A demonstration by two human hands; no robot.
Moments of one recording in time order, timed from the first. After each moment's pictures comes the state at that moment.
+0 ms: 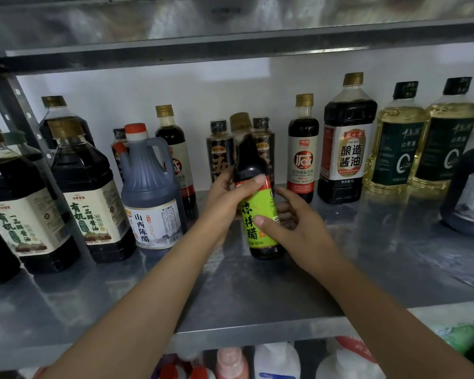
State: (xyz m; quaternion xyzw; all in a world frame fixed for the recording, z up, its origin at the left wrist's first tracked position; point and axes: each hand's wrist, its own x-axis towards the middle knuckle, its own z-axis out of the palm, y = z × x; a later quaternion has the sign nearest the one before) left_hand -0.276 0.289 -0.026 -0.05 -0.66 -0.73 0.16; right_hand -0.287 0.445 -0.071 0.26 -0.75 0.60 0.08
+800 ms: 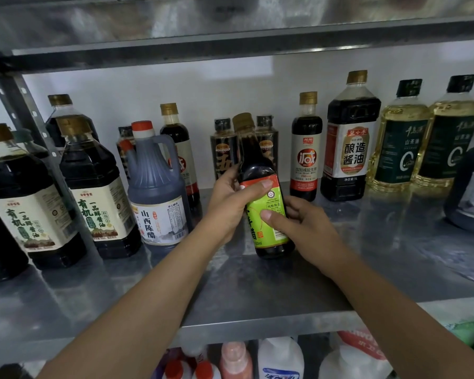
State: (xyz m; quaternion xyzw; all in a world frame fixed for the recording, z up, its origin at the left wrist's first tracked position) left_hand -0.280 0.285 -0.031 -0.10 -0.65 -0.73 0.18; right_hand -0.283 0.445 -0.064 0.27 -0.68 0.68 -0.01
